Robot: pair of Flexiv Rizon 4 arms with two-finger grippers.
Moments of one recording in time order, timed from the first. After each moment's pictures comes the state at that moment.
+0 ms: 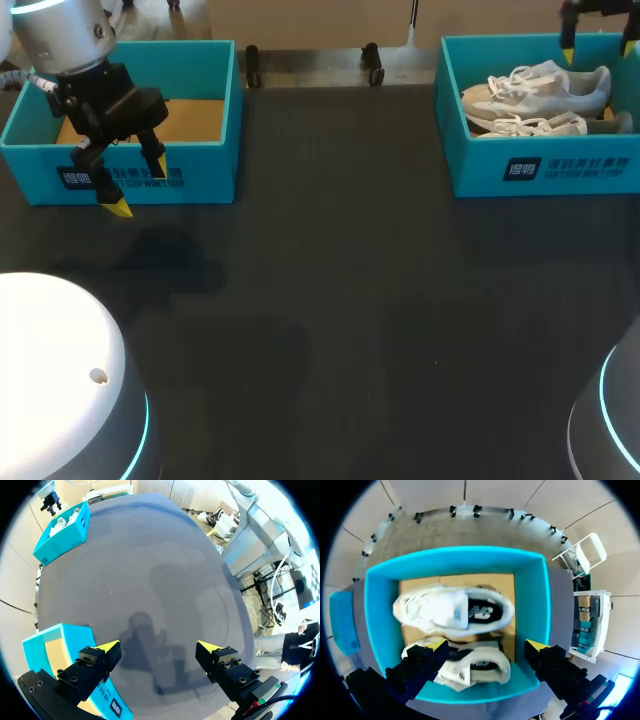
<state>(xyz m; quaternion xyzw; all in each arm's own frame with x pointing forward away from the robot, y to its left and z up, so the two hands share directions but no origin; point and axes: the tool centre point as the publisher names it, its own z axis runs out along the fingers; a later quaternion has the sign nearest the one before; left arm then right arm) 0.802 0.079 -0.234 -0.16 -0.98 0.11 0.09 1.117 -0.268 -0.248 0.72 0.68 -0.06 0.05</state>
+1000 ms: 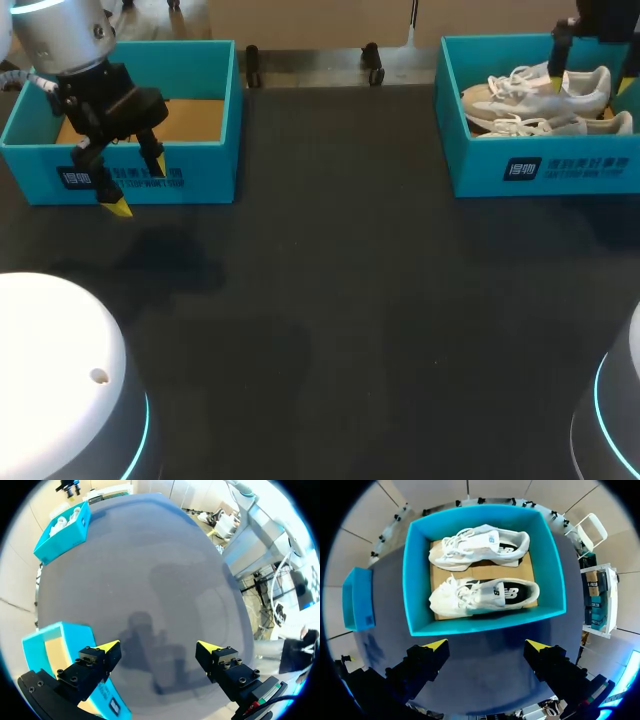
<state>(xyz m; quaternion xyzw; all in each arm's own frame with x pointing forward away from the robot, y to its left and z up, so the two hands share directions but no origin) 0.805 0.082 -0.232 -0.14 -0.98 0.11 0.09 0.968 -0.189 -0.209 0.75 0.66 -0.04 0.01</state>
